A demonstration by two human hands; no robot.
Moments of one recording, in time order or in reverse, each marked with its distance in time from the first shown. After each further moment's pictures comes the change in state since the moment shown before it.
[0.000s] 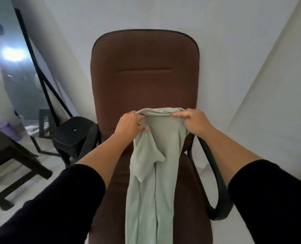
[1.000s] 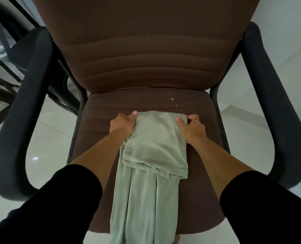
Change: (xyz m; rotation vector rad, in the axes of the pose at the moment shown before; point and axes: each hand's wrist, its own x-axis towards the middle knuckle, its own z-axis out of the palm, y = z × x) left_hand -0.026 -0.130 0.313 -0.272 -0.387 -0.870; right_hand -0.019 0.219 0.250 0.189 -0.252 0.800
